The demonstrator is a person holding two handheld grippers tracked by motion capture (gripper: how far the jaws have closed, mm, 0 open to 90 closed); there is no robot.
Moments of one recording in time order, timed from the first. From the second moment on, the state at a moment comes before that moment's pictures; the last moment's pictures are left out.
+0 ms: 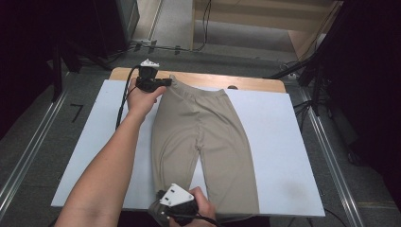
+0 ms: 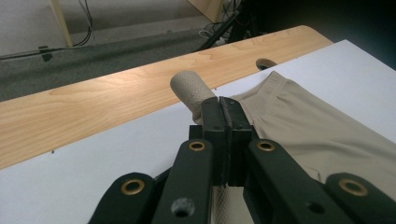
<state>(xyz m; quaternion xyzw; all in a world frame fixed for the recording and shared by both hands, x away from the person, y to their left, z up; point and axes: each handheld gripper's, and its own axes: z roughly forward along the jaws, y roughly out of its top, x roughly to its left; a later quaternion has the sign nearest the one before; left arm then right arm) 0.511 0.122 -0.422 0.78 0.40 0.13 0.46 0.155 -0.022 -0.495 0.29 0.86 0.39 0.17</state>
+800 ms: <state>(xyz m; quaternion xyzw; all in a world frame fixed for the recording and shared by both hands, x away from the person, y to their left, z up) 0.511 0.127 -0.424 0.78 0.41 0.13 0.45 0.184 -0.036 -0.511 0.40 0.83 0.38 0.12</state>
